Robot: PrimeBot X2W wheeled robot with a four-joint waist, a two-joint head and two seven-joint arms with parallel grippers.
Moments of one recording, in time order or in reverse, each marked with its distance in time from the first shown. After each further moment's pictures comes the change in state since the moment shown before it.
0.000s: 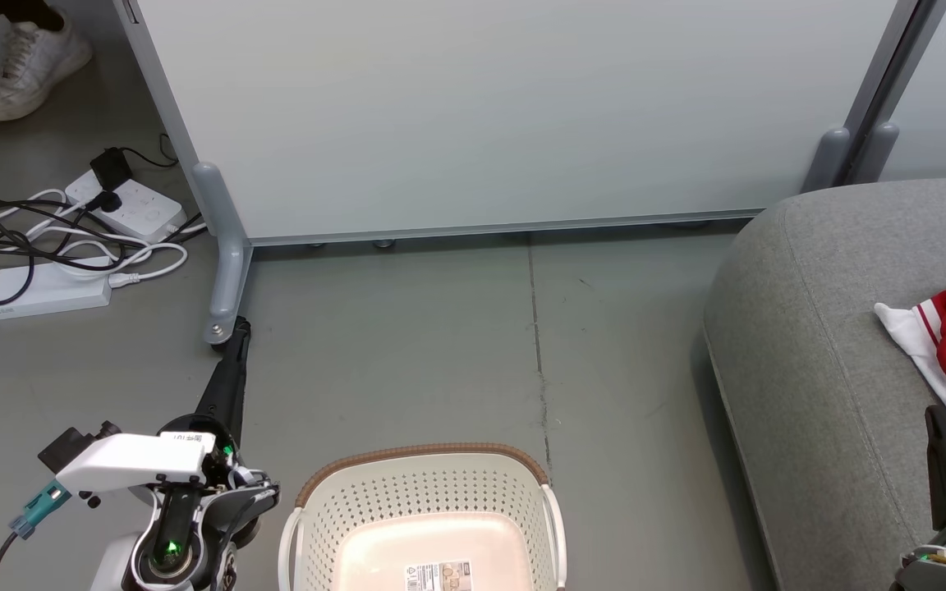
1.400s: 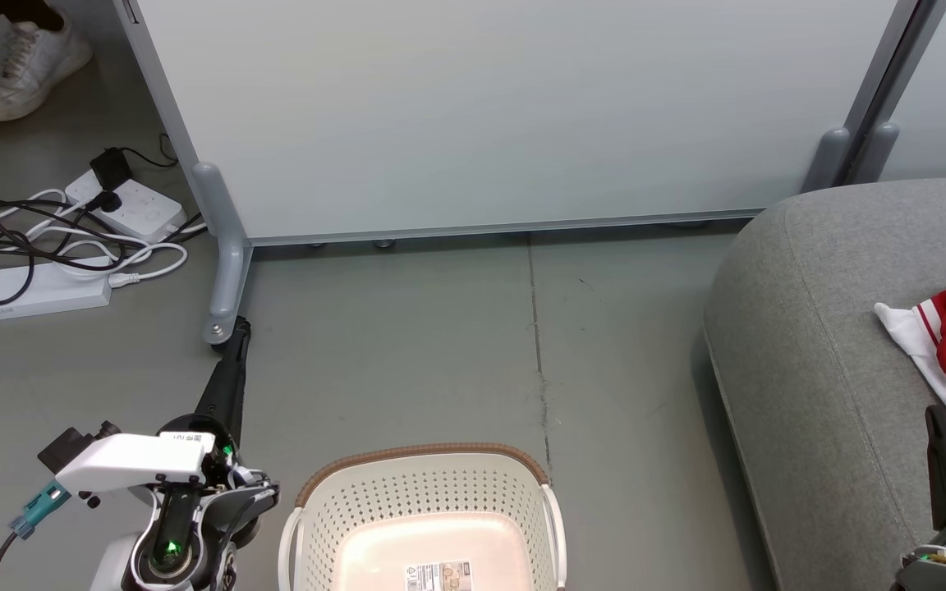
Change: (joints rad) left arm 0.000 -0.001 0.002 0.000 0.000 0.000 0.000; right arm 0.004 -0.018 0.020 -0.002 0.016 0.000 -0.019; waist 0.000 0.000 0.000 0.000
